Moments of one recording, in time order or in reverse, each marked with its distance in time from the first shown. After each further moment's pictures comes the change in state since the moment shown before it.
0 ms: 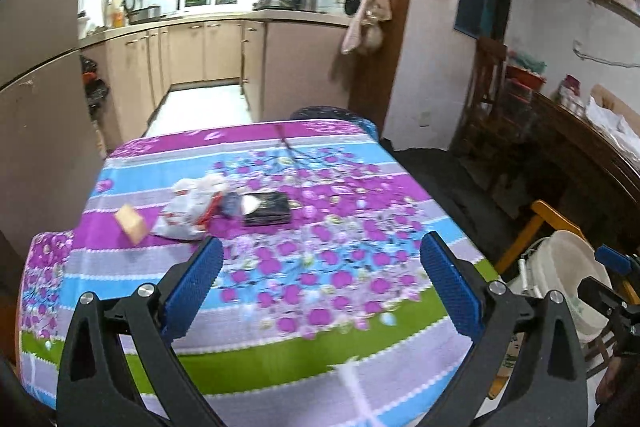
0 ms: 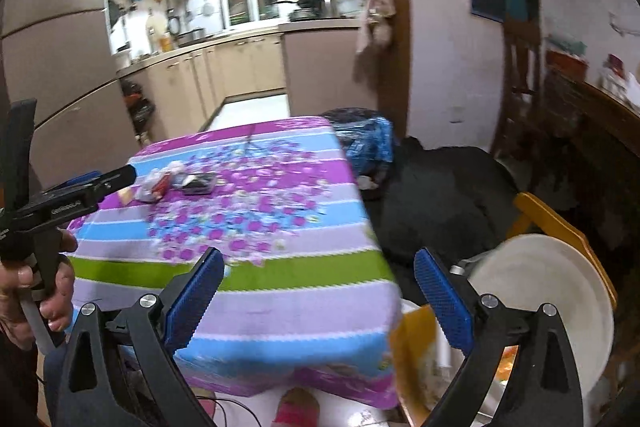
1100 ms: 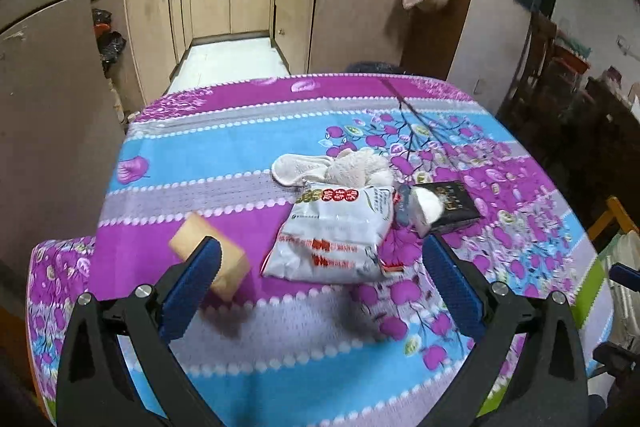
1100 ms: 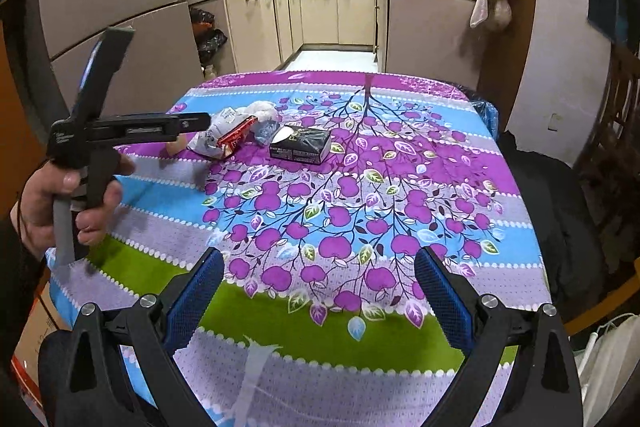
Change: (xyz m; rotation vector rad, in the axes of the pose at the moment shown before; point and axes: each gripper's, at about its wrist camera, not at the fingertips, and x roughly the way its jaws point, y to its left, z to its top) left arm 0.127 0.165 0.020 -0.021 0.182 0.059; right arm 0.155 0.134 0.018 -0.202 0.172 0.211
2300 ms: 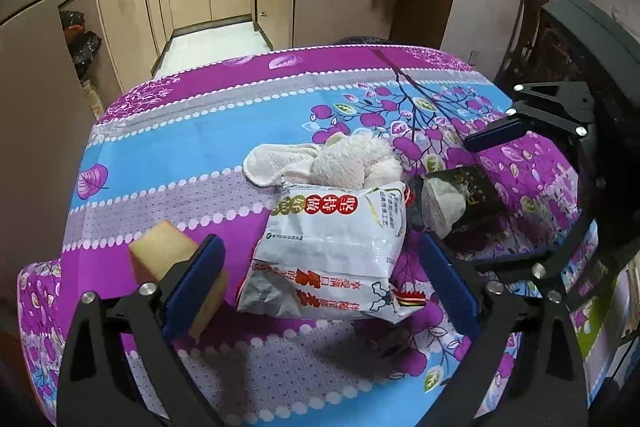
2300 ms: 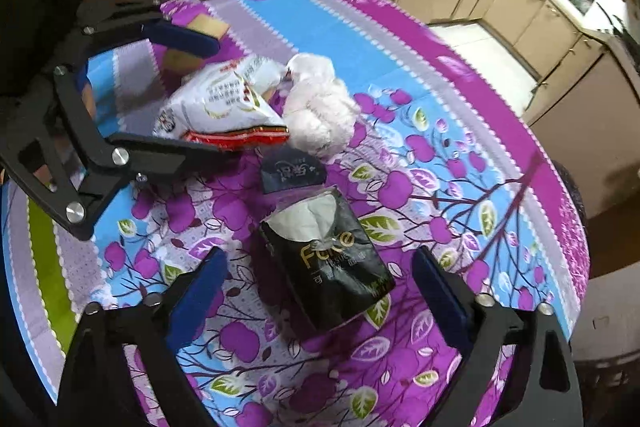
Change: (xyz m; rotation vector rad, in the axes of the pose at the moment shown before) left arm 0.043 -0.006 0.005 0.067 0.074 -0.025; right arm 0.188 0.040 0.127 -0.723 0.344 0.270
